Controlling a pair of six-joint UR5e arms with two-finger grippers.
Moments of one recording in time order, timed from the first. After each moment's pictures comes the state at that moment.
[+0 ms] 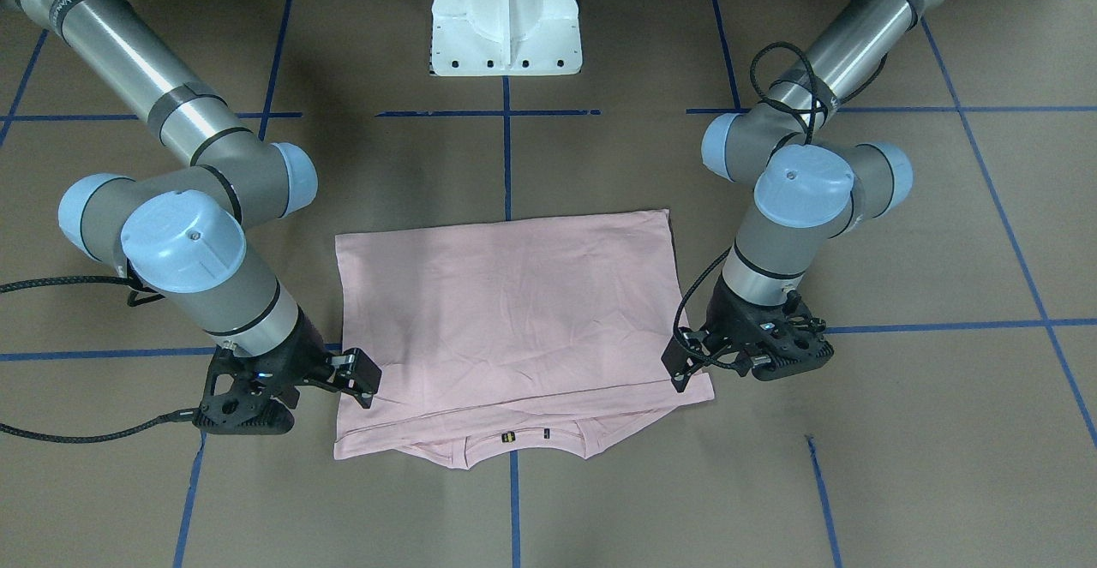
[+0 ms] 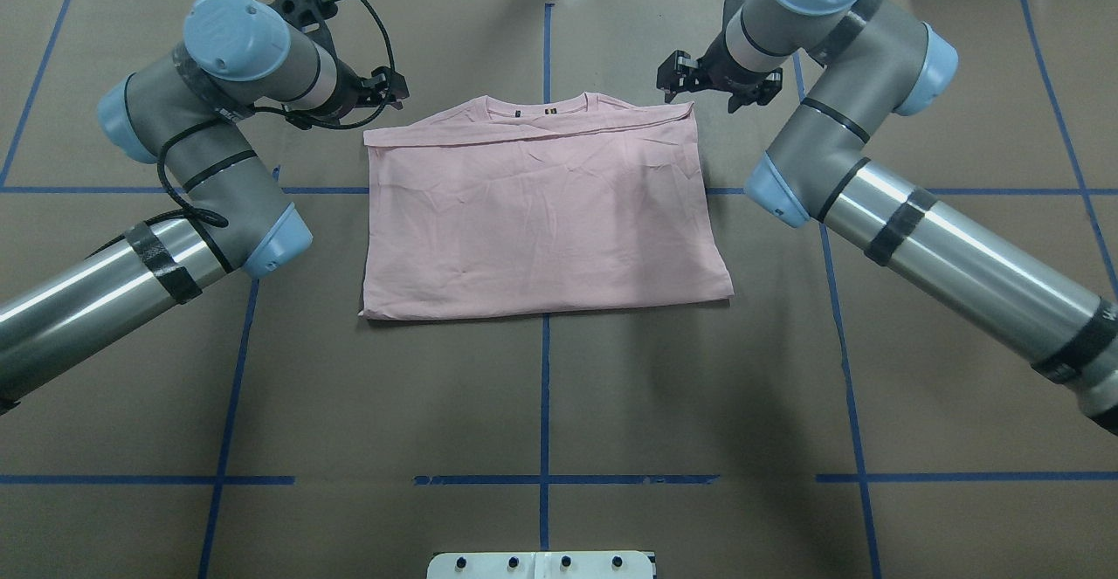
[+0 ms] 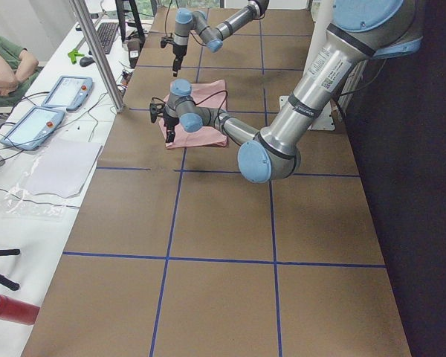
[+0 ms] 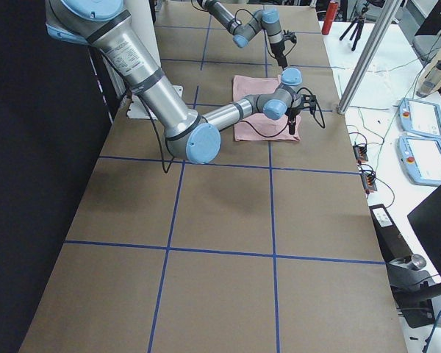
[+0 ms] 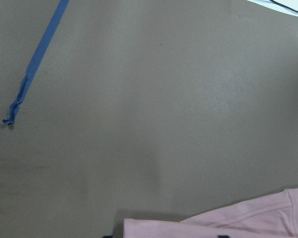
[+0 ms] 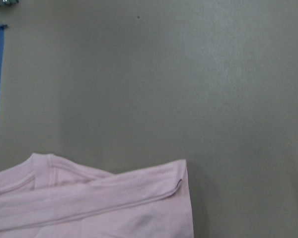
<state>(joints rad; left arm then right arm) -0.82 -2.23 -1.29 -2.14 -1.84 -1.31 0.86 -0.88 1.25 -1.09 2.04 1.14</state>
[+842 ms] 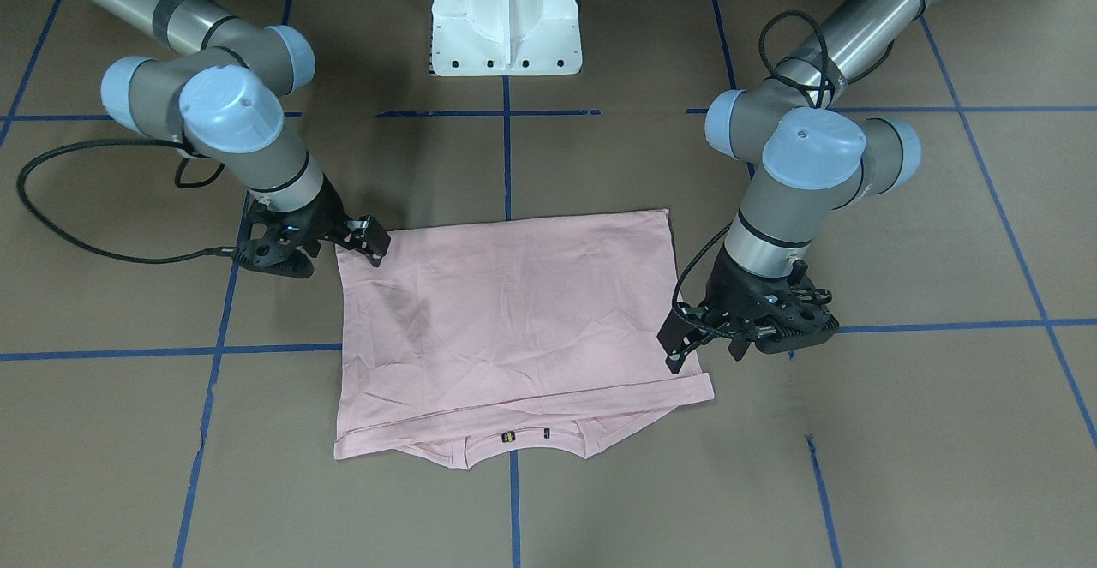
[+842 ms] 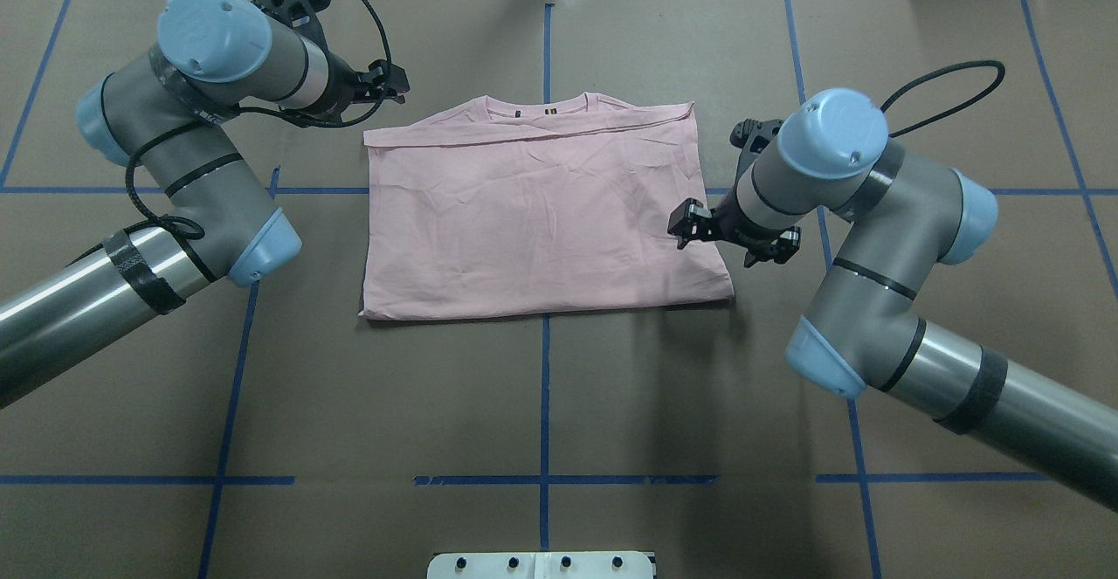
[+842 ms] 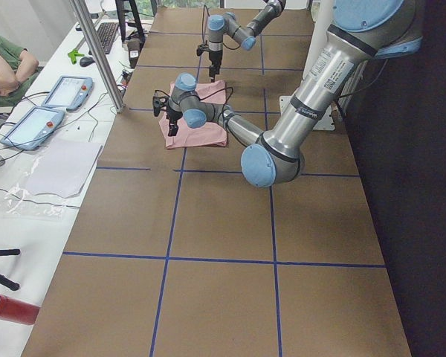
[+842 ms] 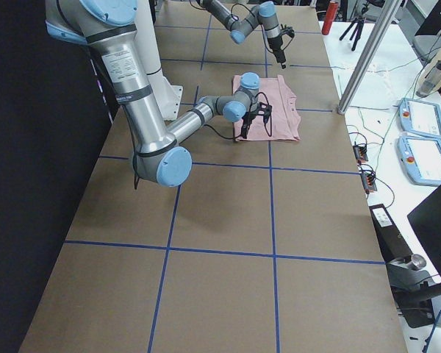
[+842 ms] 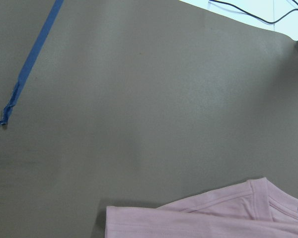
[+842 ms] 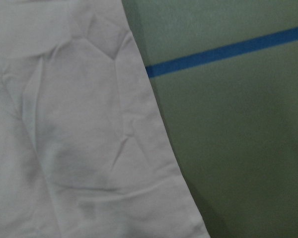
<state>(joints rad) -0.82 -2.19 -1.38 -2.13 -1.84 -1.34 0.66 -1.13 1.64 -1.32 2.01 1.35</state>
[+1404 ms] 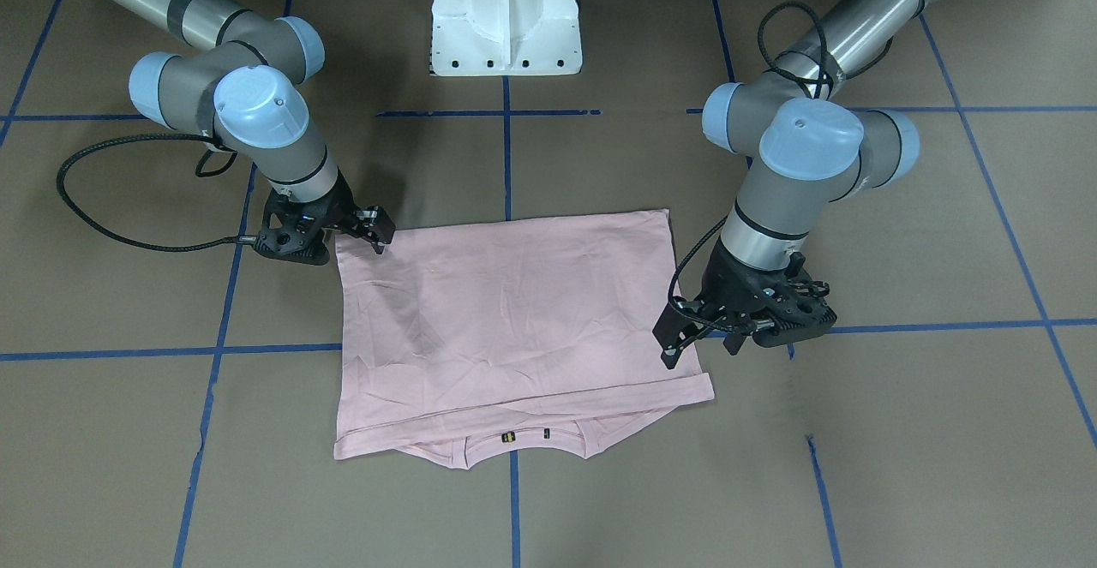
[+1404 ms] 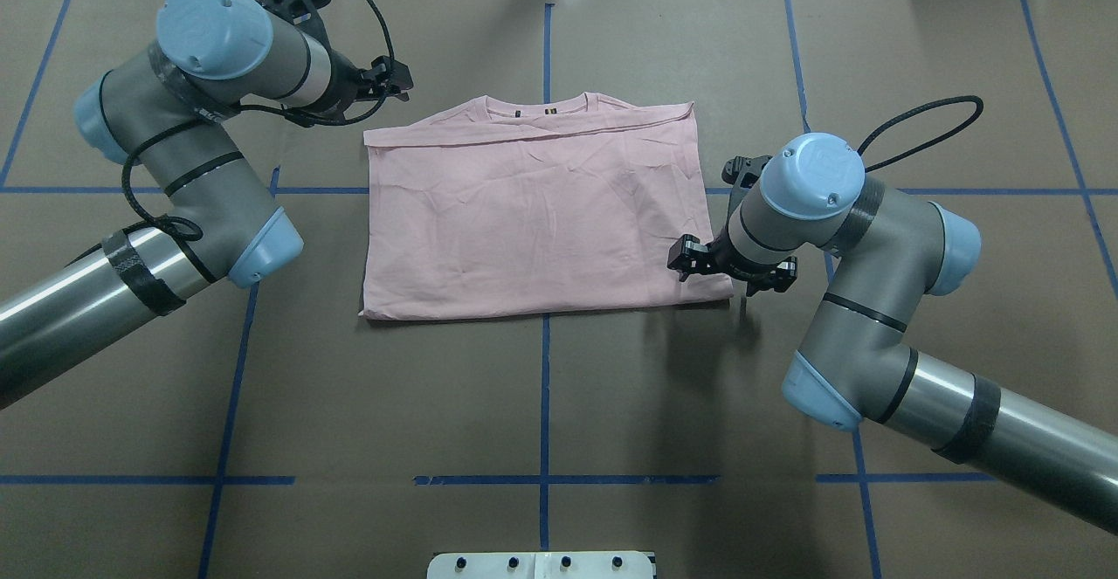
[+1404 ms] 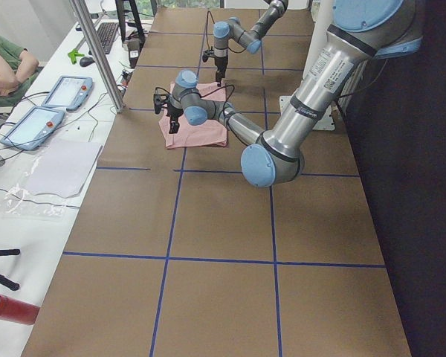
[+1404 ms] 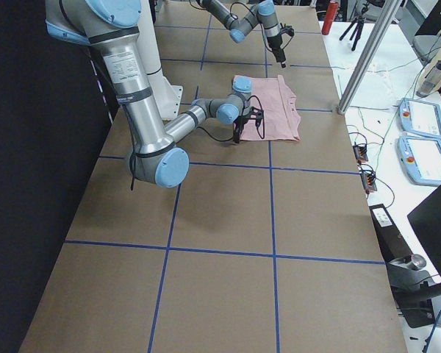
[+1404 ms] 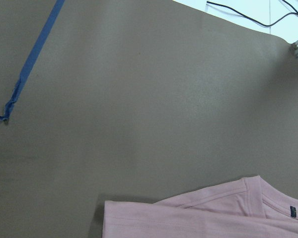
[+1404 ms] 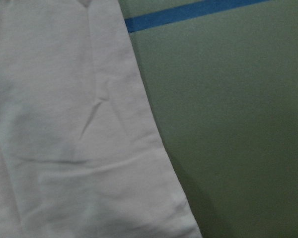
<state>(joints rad) -0.82 -2.20 -1.42 -2.10 -1.84 -1.36 0.62 -1.15 1.64 -1.34 1.99 1.34</state>
